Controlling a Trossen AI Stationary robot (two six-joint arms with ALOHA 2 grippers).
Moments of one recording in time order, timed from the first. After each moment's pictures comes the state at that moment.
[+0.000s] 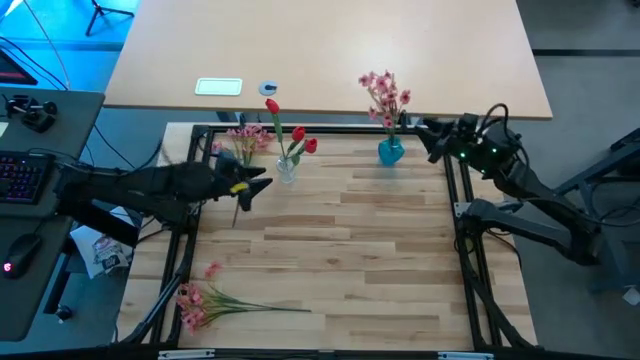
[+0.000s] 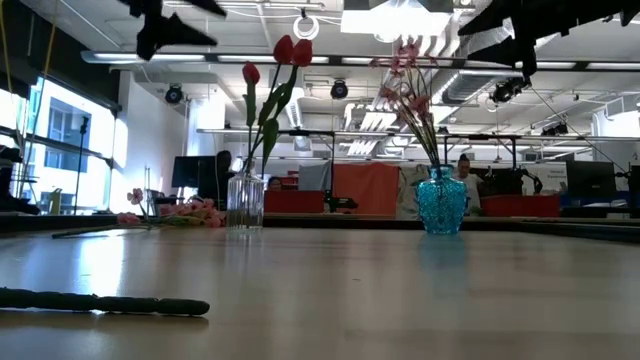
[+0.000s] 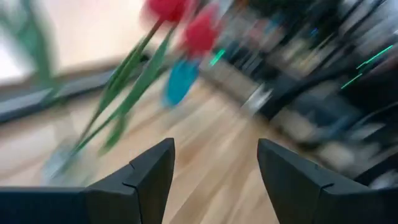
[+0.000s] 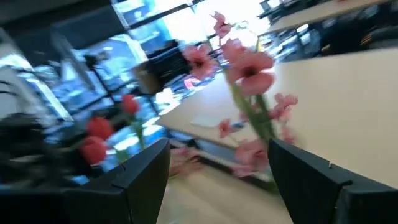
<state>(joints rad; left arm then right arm) -0.07 0.80 0.74 -0.27 -0.48 -0.59 -0.66 0.58 0.66 -0.12 -0.01 0.40</state>
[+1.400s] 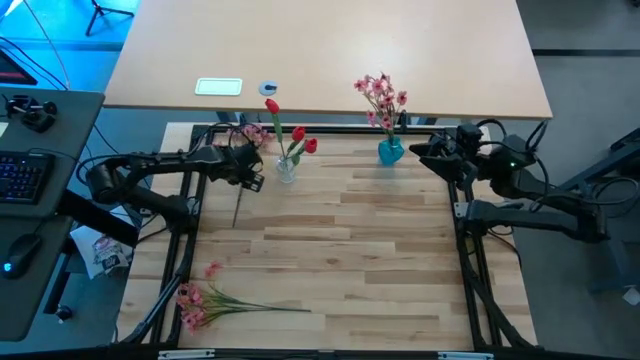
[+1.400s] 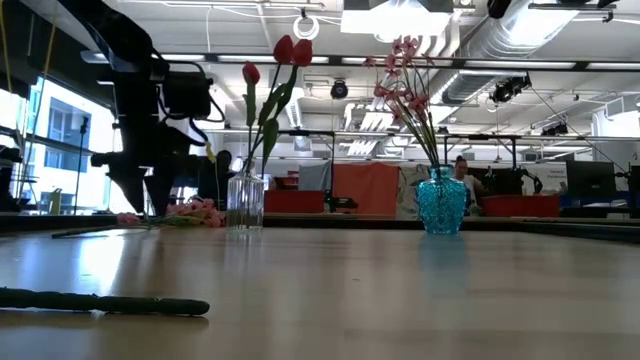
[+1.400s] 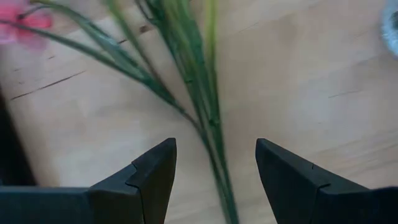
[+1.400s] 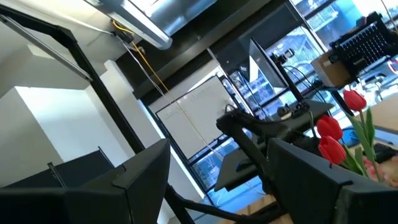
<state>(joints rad) 0.57 1.34 0.65 -0.66 -0.27 -0.59 -0.35 0.59 0.66 0.29 -0.34 0.73</state>
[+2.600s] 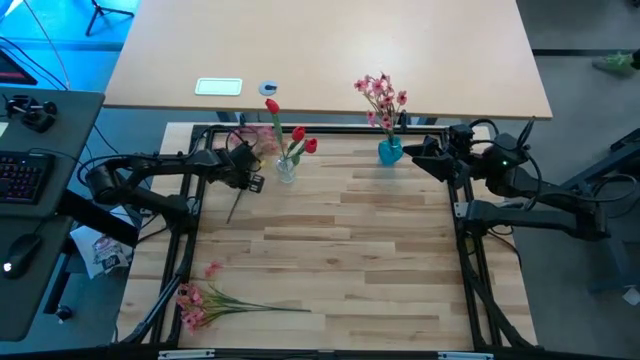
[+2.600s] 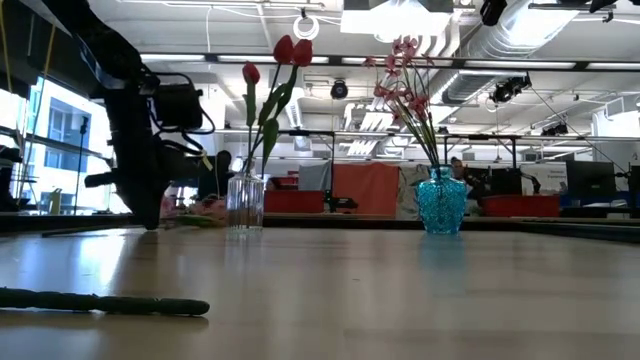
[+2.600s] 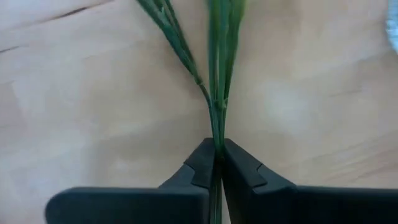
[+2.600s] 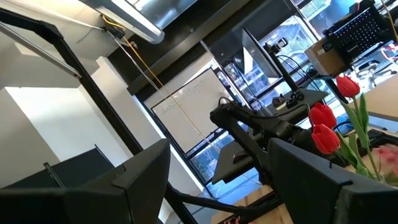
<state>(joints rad) 0.63 1.34 0.55 -0.49 -0.14 -0.61 -0.35 0.64 0.66 0.29 -0.34 0.74</state>
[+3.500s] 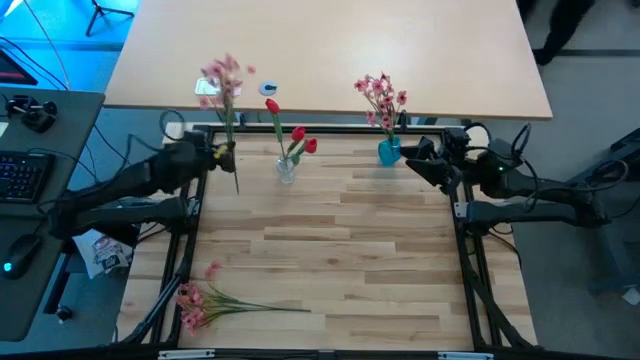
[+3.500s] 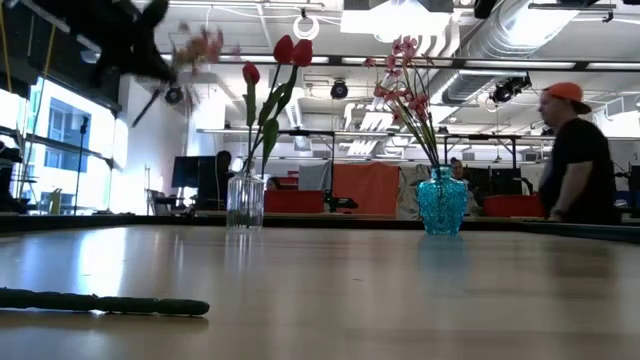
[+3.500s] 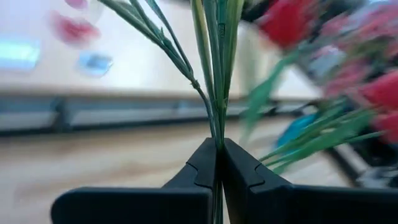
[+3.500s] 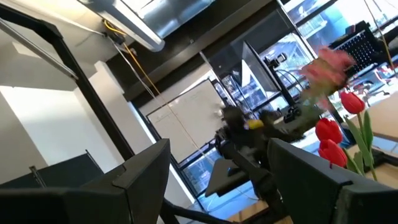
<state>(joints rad) 0.34 0.55 0.64 -0.48 -0.54 -0.67 -0.21 0.69 0.66 0.38 -0.17 0.65</state>
